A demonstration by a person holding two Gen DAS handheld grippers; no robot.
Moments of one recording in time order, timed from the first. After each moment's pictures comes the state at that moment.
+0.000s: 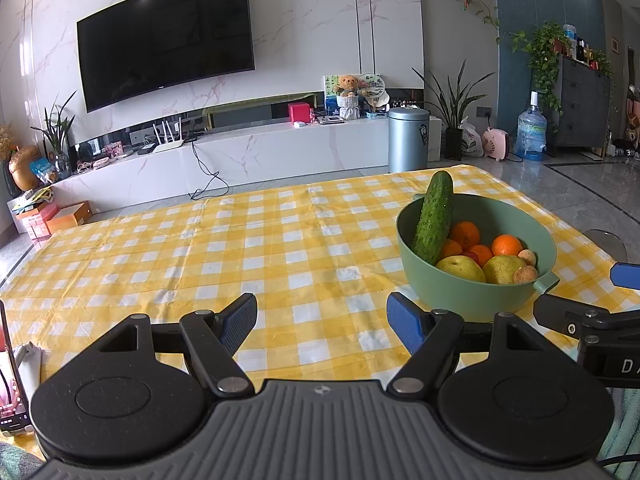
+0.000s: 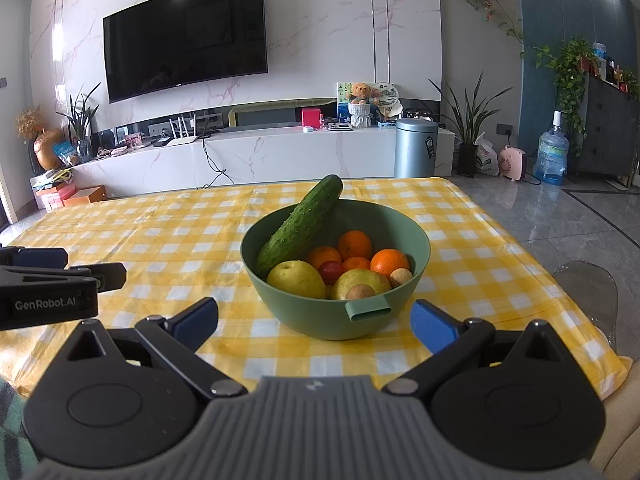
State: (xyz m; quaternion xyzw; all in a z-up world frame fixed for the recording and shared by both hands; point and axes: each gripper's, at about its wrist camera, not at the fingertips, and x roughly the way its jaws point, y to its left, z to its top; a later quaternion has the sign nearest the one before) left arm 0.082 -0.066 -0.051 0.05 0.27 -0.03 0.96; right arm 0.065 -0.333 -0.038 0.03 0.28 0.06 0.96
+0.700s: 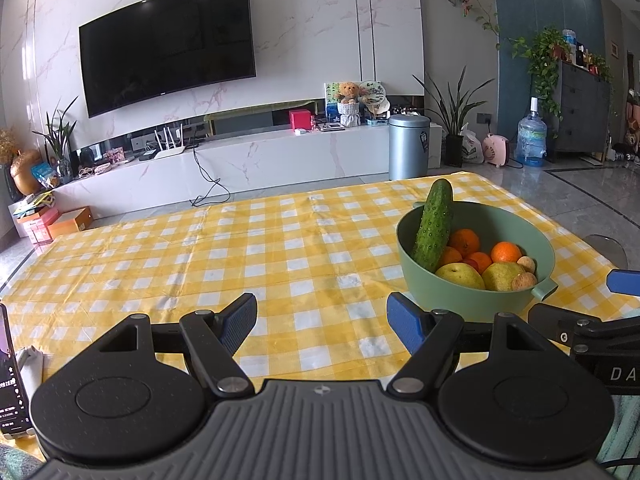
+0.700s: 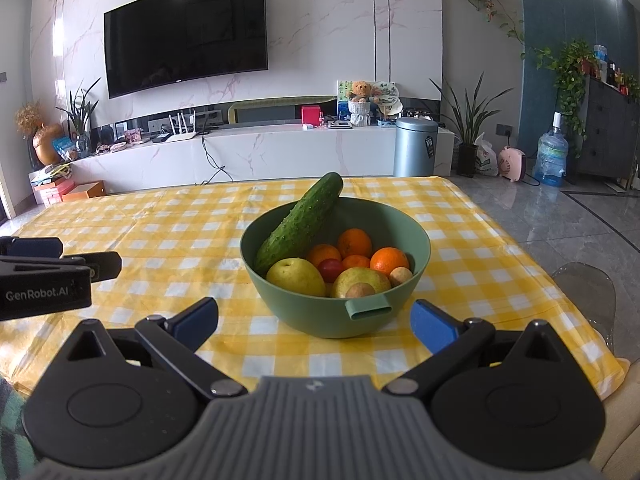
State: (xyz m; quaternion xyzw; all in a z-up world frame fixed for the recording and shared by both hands) left arm 0.081 -0.065 -0.048 0.05 0.26 -0.03 0.96; right arm 0.065 -0.333 -0.039 0.03 0.28 0.06 0.96
